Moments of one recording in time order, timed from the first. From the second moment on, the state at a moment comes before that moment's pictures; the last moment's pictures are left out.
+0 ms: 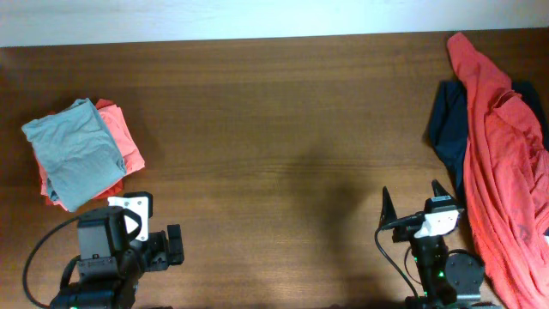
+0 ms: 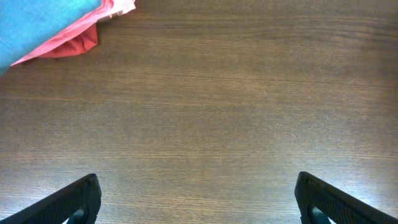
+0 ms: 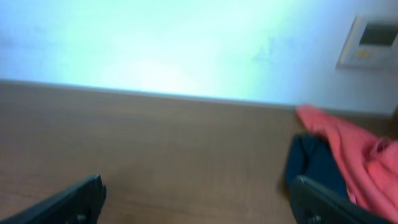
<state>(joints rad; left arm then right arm) 0.08 0.68 0.82 -1.14 0.06 0.01 -0.04 0.01 0.10 -0.14 -0.13 -0.06</state>
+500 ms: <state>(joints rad) 0.08 0.68 0.82 -1.14 0.06 0.01 -0.04 0.01 0.01 -0.06 -0.16 -0.08</state>
